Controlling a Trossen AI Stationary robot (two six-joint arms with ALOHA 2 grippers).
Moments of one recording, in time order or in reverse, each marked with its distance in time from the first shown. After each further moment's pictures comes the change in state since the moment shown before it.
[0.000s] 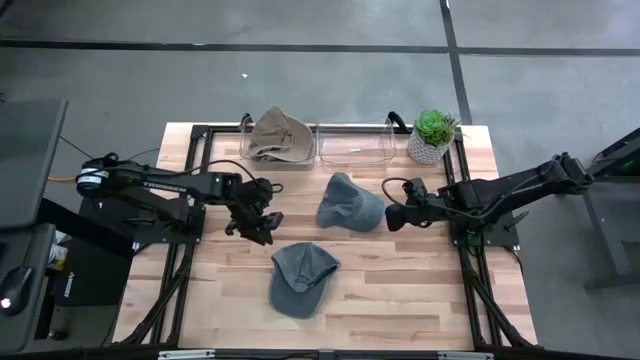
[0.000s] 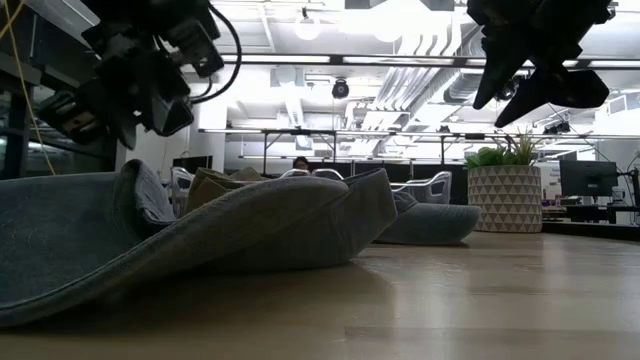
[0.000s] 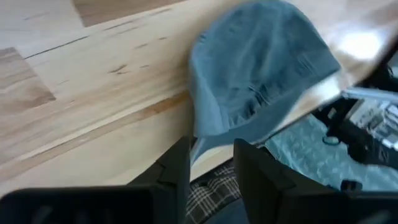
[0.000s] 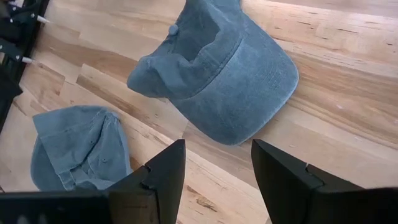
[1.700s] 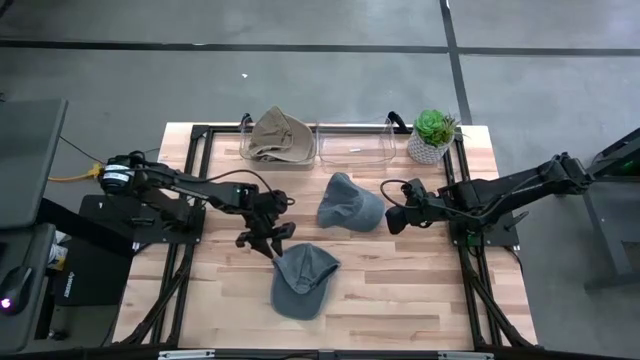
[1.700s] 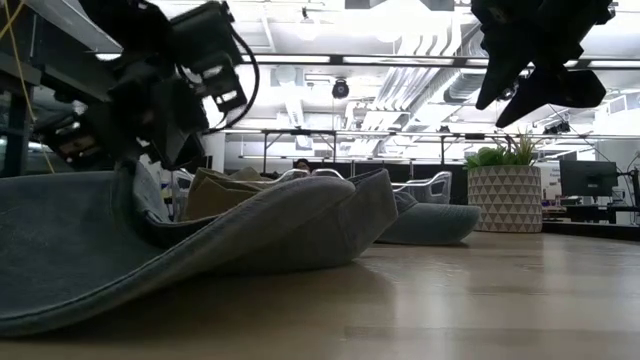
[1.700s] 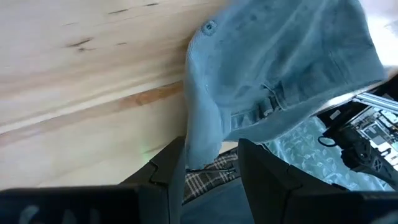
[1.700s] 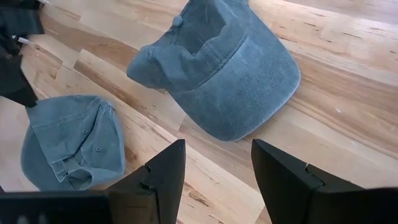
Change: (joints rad) left arm -0.052 0.230 0.000 0.223 0.106 -0.172; right arm 0.000 0.000 0.000 -0.004 -0.020 -0.076
